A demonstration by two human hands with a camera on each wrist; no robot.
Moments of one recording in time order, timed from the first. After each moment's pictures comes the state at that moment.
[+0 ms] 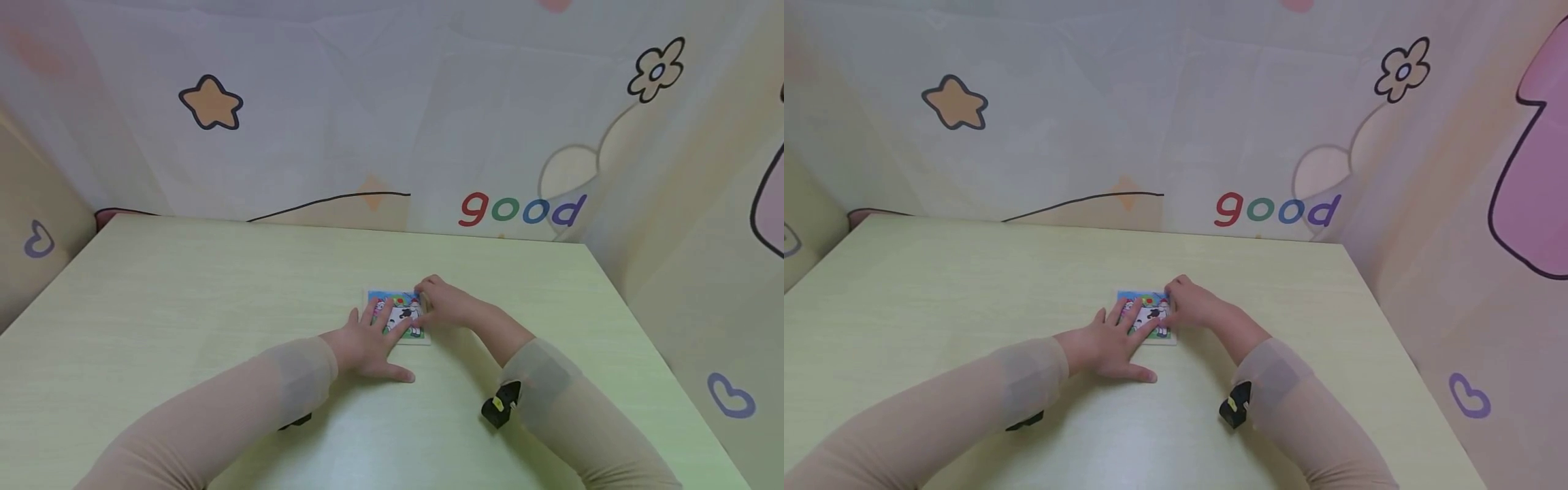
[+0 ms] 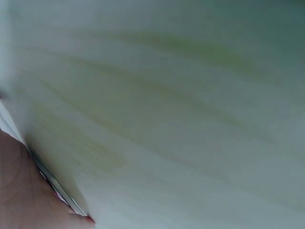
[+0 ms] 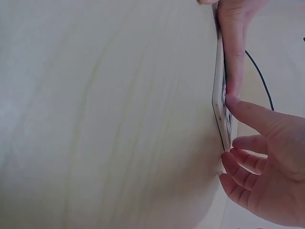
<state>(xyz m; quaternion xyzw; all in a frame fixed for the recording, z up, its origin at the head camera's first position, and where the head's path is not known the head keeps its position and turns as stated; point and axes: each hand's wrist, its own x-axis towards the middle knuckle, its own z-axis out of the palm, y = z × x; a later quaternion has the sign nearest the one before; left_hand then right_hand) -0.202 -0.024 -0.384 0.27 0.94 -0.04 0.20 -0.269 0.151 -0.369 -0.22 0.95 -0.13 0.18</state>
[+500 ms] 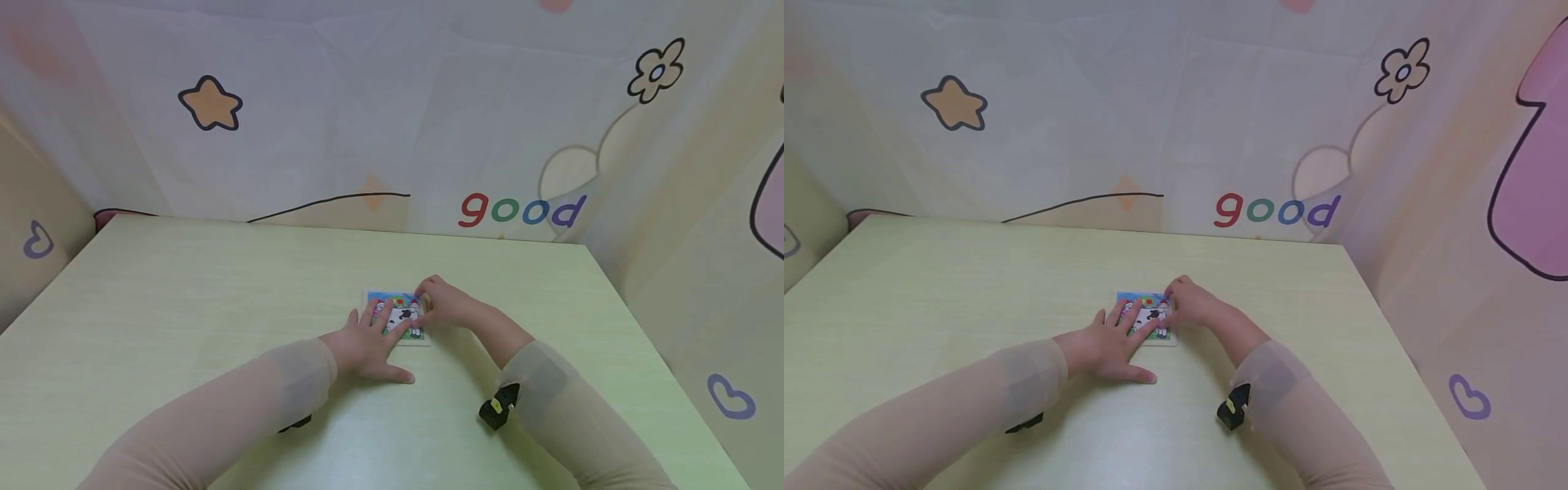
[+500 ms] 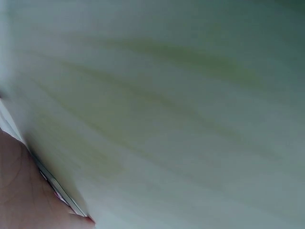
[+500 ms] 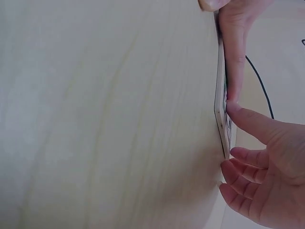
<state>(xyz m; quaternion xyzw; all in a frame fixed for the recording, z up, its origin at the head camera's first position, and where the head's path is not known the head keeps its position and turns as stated) -0.203 -0.024 -0.390 0.27 0.94 -0.04 0.20 -0.271 0.149 -0.371 -0.19 0.95 -0.15 0.18</state>
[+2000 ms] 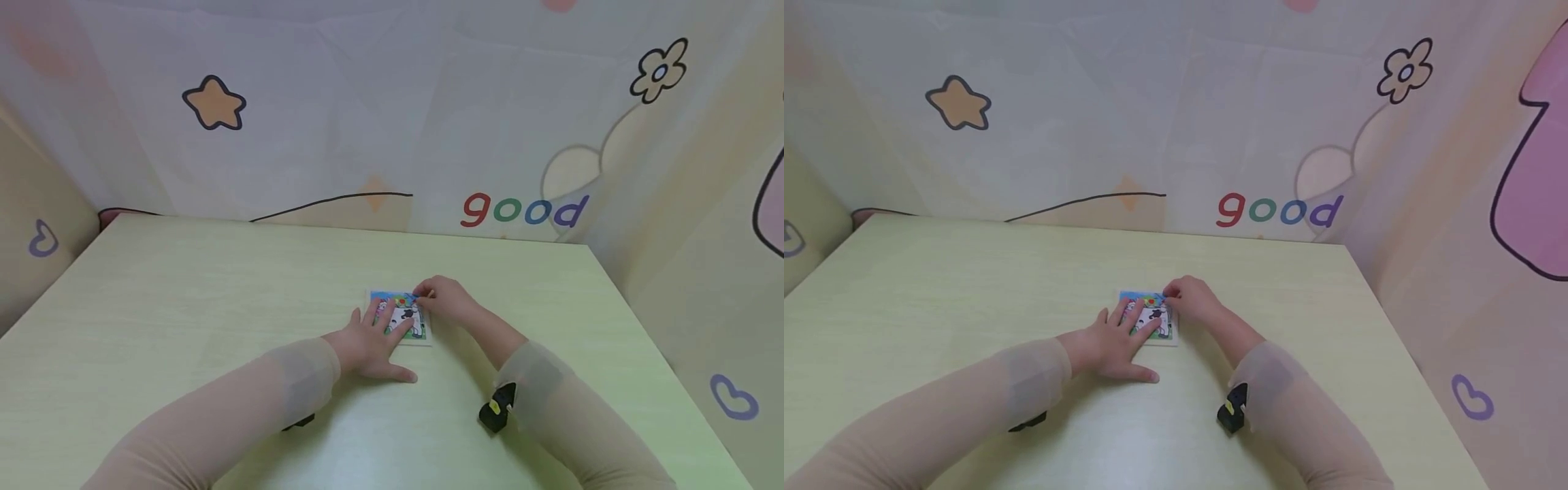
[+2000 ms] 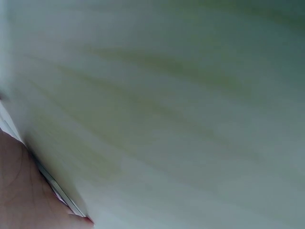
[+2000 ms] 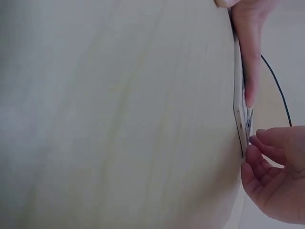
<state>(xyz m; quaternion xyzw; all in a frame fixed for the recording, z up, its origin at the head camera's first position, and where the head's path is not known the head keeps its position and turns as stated) -0.204 -0.024 -0.388 0.27 0.94 -0.05 0.21 -0.281 0.145 -0.384 -0.11 0.95 -0.25 0.15</state>
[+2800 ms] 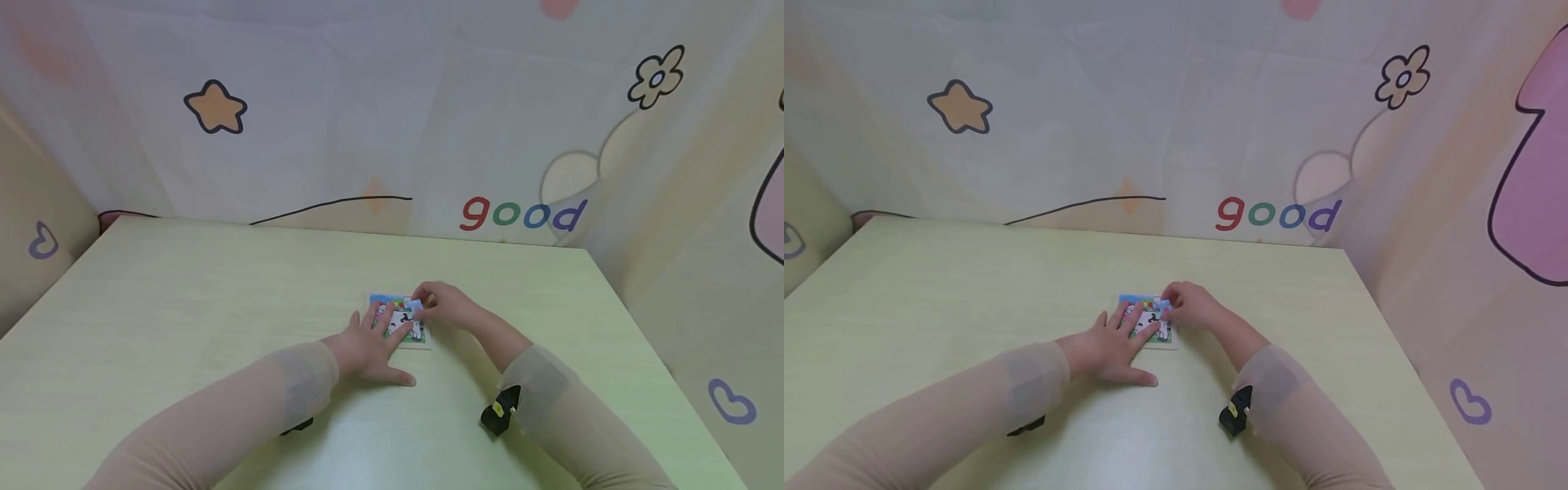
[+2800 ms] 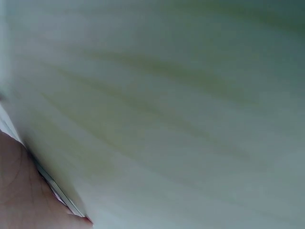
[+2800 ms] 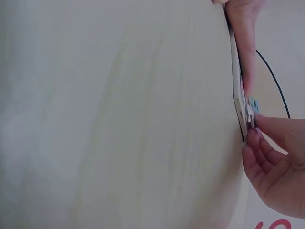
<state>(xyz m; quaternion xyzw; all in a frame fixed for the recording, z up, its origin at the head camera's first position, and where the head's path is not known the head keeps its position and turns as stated) -0.200 -0.024 -0.386 0.27 0.94 -0.04 0.20 -0.274 0.155 -0.382 -0.15 0.93 -0.27 0.17</state>
